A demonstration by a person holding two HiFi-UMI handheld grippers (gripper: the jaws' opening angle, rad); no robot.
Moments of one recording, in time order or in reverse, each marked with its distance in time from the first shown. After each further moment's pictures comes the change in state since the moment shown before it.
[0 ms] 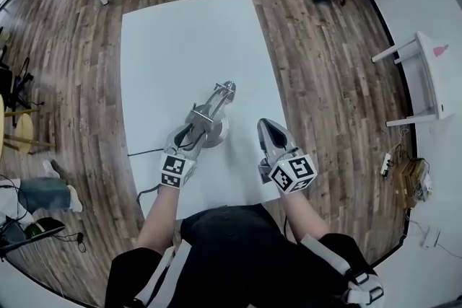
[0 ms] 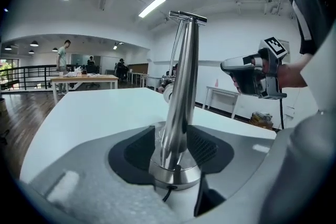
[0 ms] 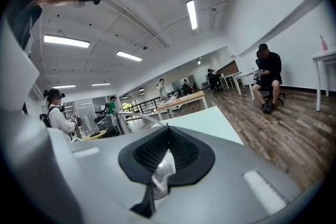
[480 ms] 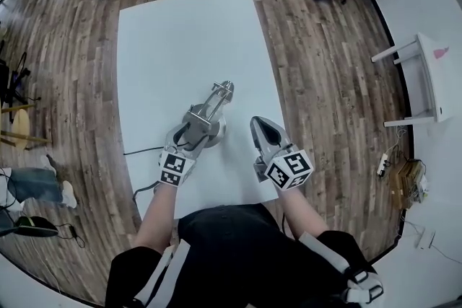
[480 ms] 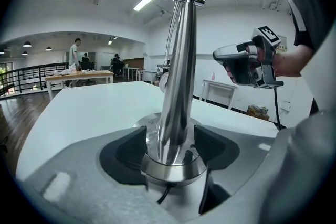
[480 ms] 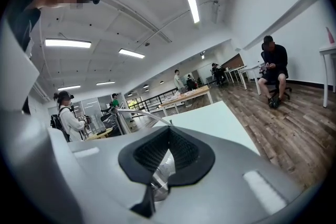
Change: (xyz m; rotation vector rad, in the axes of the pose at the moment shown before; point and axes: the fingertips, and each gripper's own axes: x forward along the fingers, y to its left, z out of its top) left arm 0.014 -0.006 -0.021 0.043 0.075 -0.034; right arm 0.017 0.004 -0.006 0.017 0.049 0.061
